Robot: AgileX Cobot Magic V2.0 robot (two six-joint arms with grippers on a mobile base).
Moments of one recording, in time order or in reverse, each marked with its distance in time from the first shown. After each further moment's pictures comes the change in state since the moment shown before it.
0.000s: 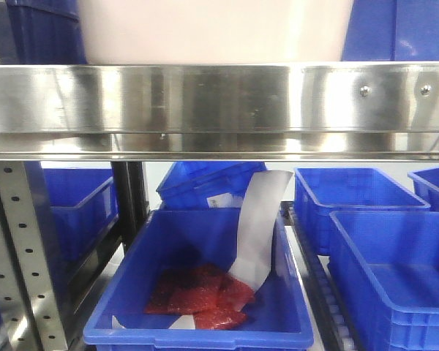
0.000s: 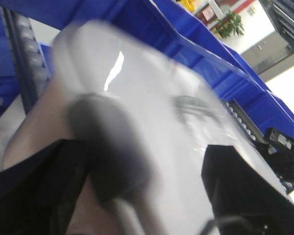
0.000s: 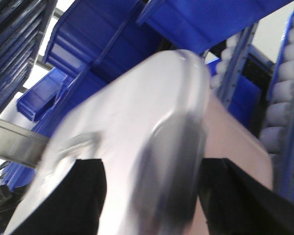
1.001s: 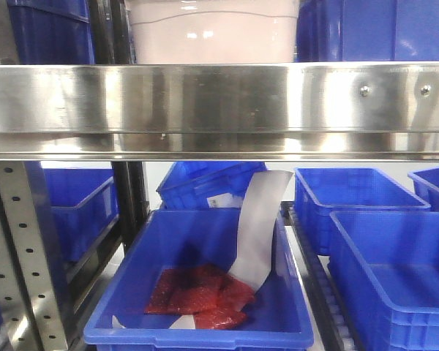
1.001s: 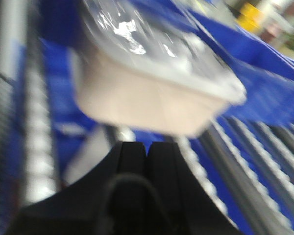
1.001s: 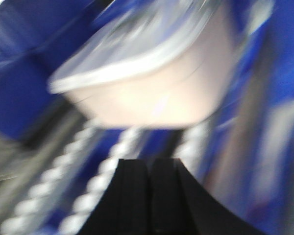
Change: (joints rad) left arm 0.039 -0.158 0.000 0.359 -0.178 -0.176; right arm -0.030 -0.182 0.000 -0.397 -0.161 0.022
